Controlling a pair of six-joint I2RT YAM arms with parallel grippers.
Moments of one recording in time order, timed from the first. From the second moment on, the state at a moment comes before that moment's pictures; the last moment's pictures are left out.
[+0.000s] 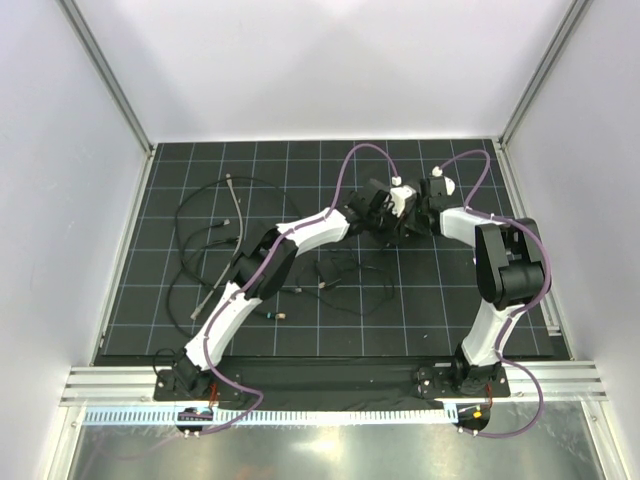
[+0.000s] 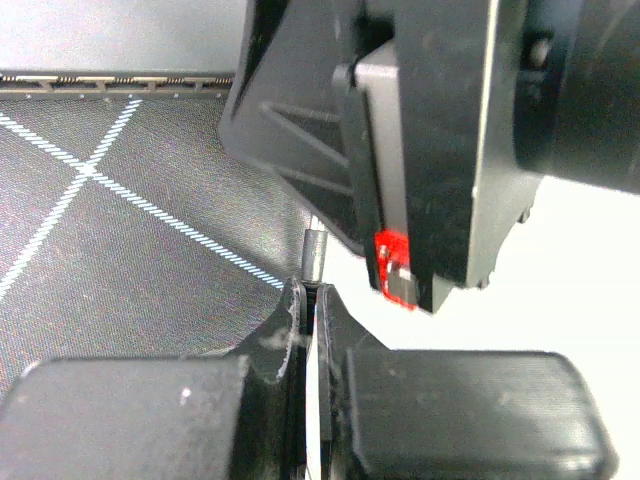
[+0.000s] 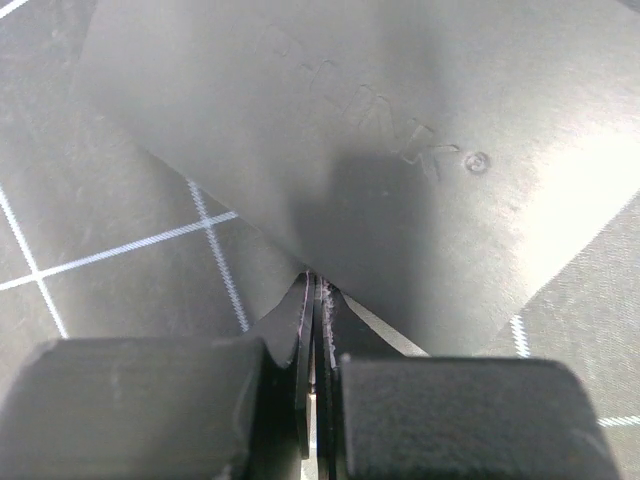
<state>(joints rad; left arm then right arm) -0.82 2.47 1.97 -0.20 0.38 -0.11 0.14 1.83 1.04 -0.09 0.09 0.54</state>
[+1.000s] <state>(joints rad) -0.72 2.09 1.61 -0.35 0.07 -0.34 0.04 1.95 1.19 -0.08 0.10 0.54</state>
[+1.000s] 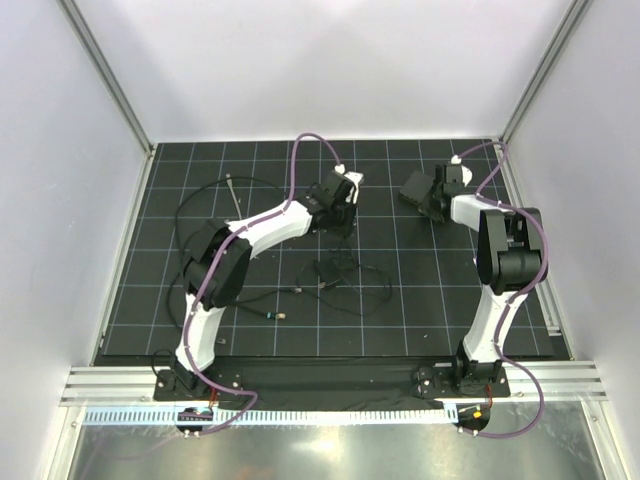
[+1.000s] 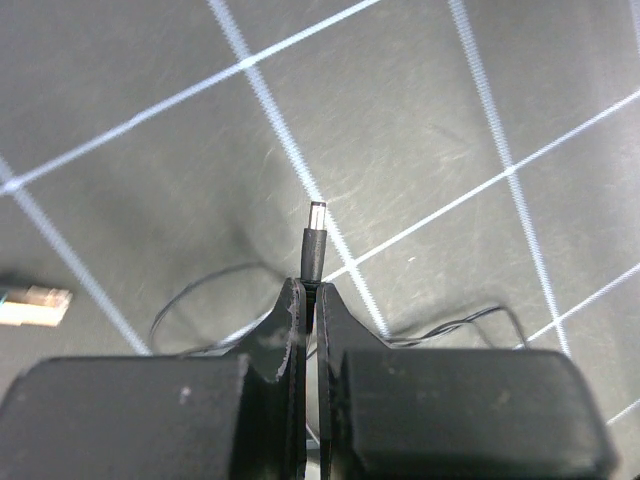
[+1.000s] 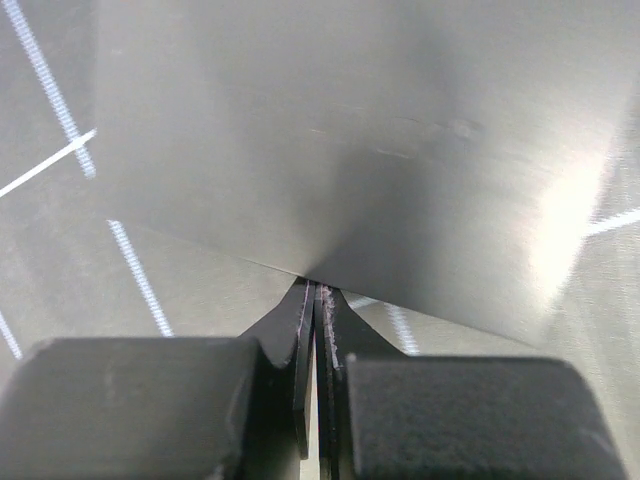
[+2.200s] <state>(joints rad) -0.70 1.29 0.81 0.00 0.07 -0.72 0.22 1.02 0.67 -0.52 0.15 0.52</state>
